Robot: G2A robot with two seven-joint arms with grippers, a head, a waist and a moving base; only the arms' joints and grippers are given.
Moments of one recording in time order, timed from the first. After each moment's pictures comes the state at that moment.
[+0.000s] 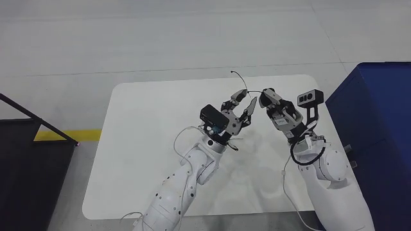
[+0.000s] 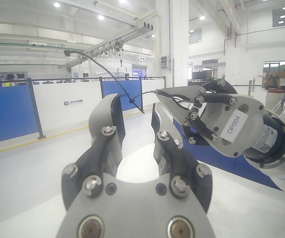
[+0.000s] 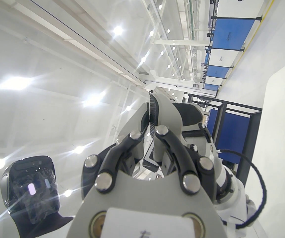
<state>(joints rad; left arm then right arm) 1.06 -1.64 -0.94 -1.29 1.48 -0.17 0.61 -1.40 -1.18 1.45 -1.80 0.66 -0.23 0.51</state>
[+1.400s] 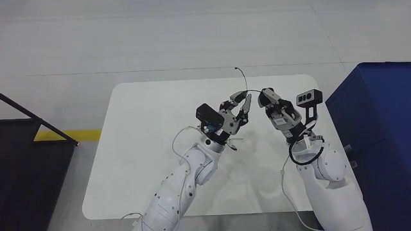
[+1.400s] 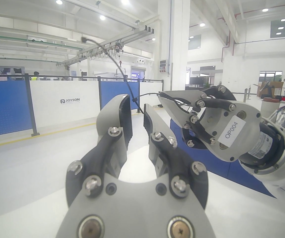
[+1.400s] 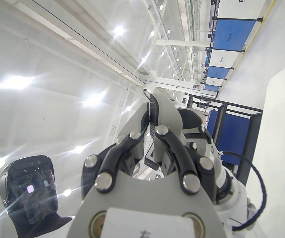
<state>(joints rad) 1.06 -1.63 -0.95 -1.29 1.43 -0.19 0.62 -1.40 -1.20 1.45 -1.80 0.65 -0.23 0.51</state>
